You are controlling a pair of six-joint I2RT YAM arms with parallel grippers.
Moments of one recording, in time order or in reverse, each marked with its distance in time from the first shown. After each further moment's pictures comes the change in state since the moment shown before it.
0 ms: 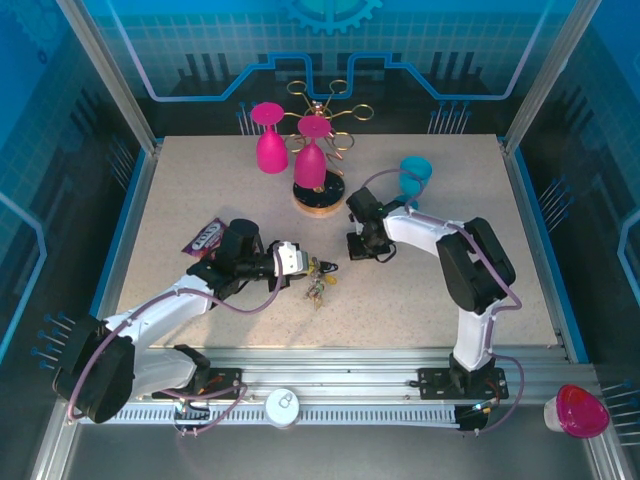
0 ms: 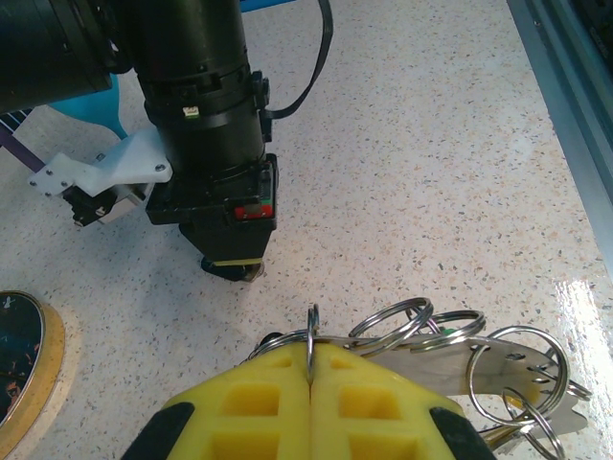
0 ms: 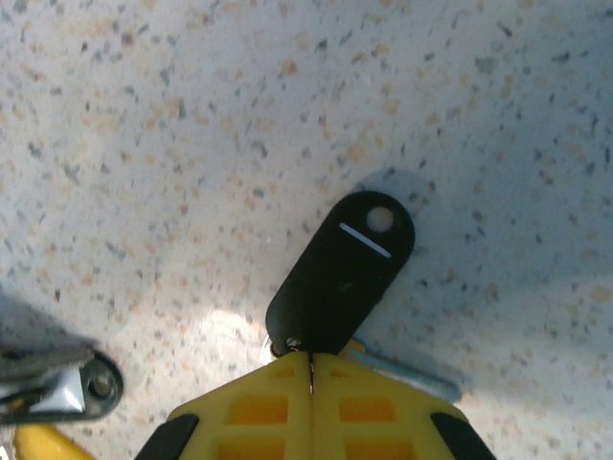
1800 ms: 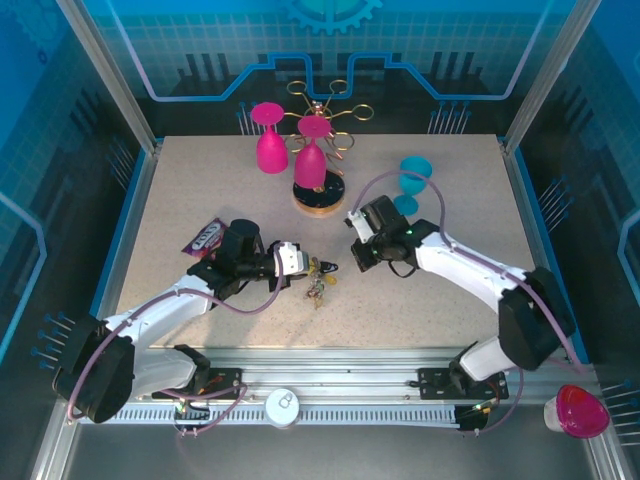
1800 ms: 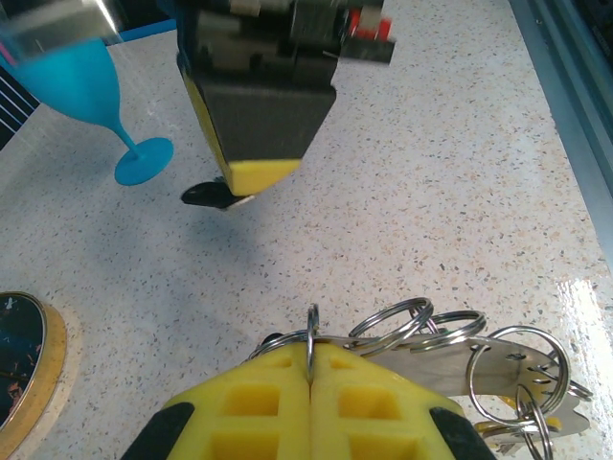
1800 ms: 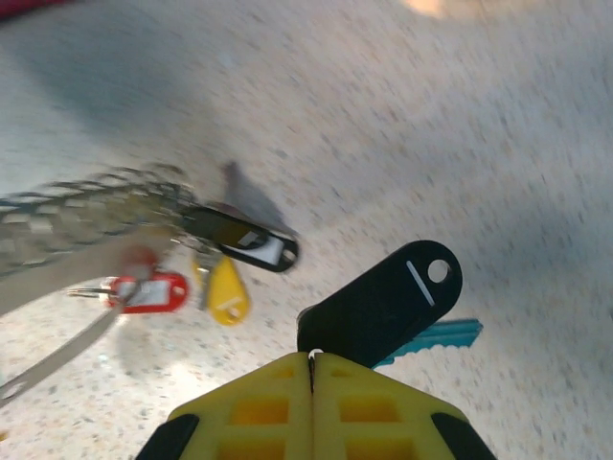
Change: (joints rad) left arm -0.006 0.000 -0.003 0.008 -0.009 0.000; right arm 0.068 -0.464 -0.255 0.161 -0.085 -0.343
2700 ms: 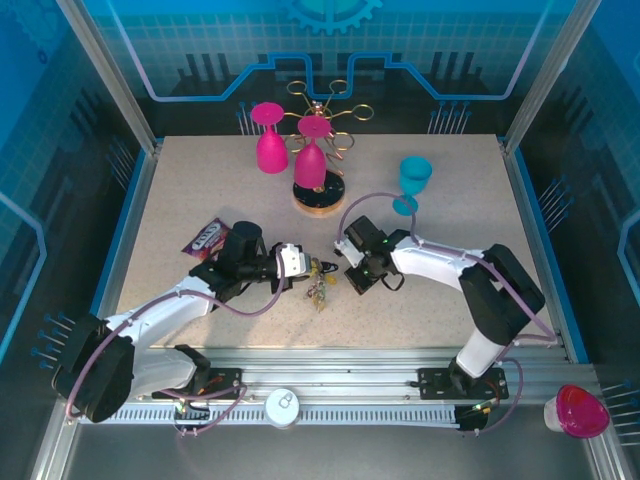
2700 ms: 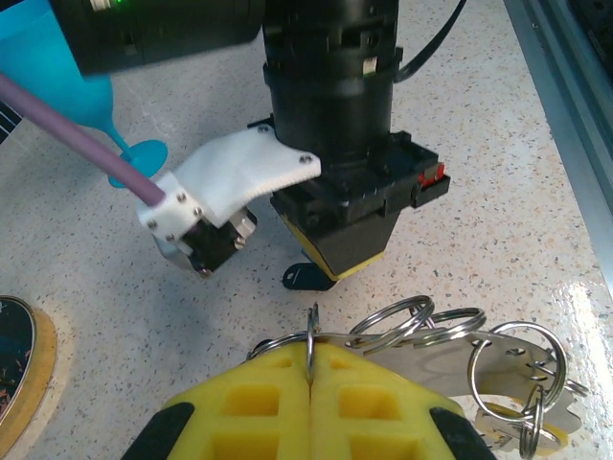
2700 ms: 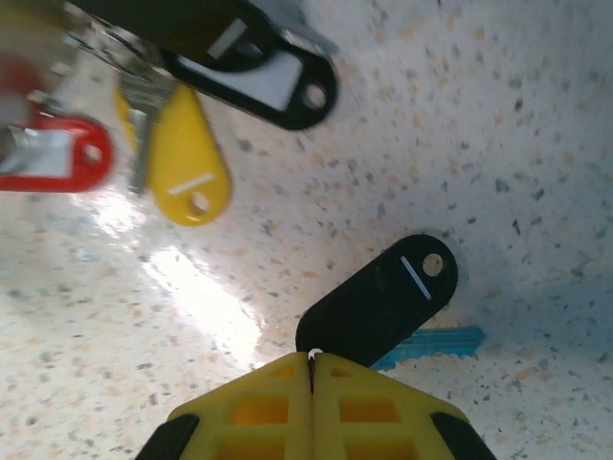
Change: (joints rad) left arm -0.026 0.001 -0.006 0.015 -0.018 -0.023; right arm 0.066 0.255 -0.010 -0.074 0.051 -0.023
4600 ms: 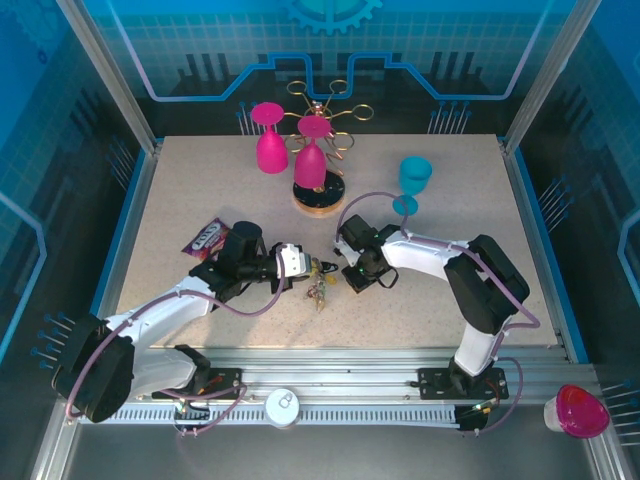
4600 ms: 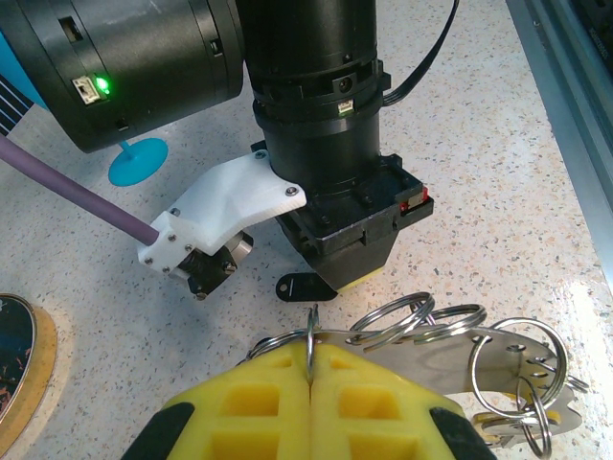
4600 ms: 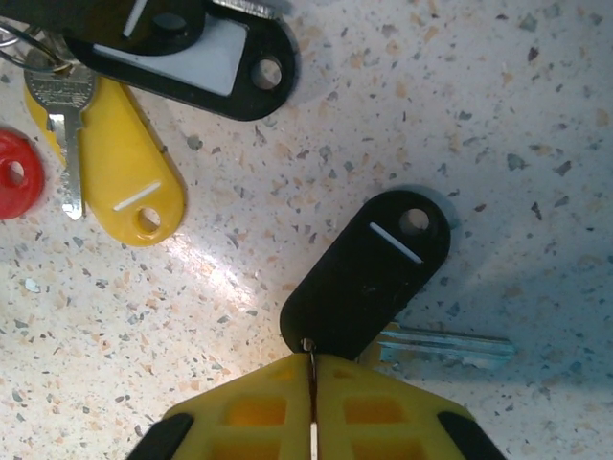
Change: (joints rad) left arm 0.000 0.000 0.000 -0.002 -0.003 0.001; right arm 0.000 0.077 0.069 -0.071 0.004 0.080
